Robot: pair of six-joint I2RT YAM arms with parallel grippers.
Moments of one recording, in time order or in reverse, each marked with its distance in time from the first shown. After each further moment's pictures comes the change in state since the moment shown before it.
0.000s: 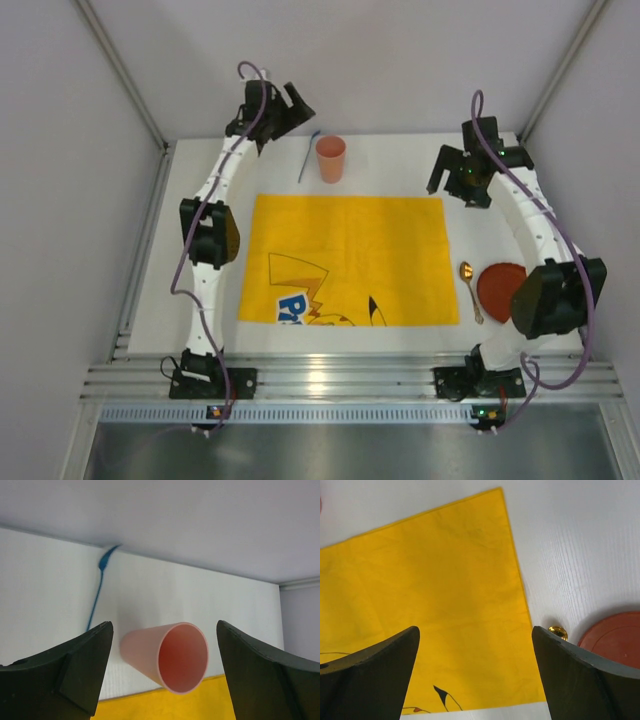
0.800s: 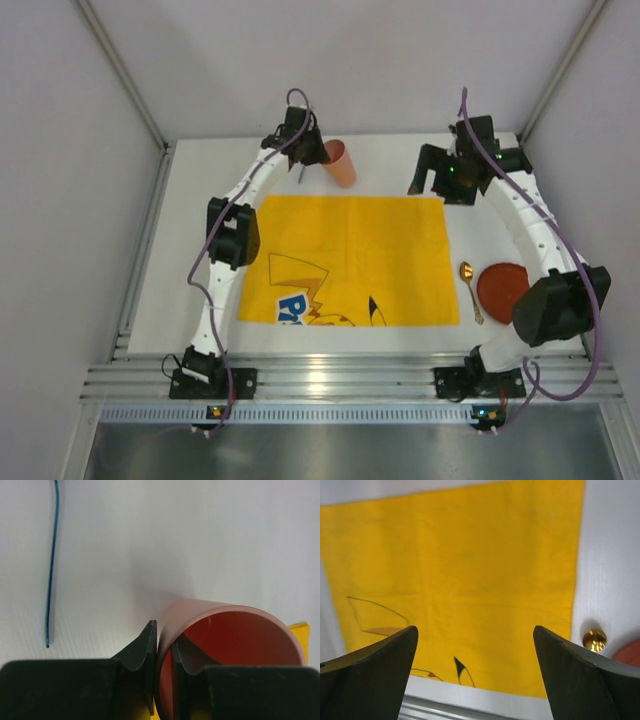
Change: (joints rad) left arm -0.140 0.151 0.008 -0.101 -0.028 0.146; right arm 0.045 -0.085 -0.078 0.010 -0.195 -0.059
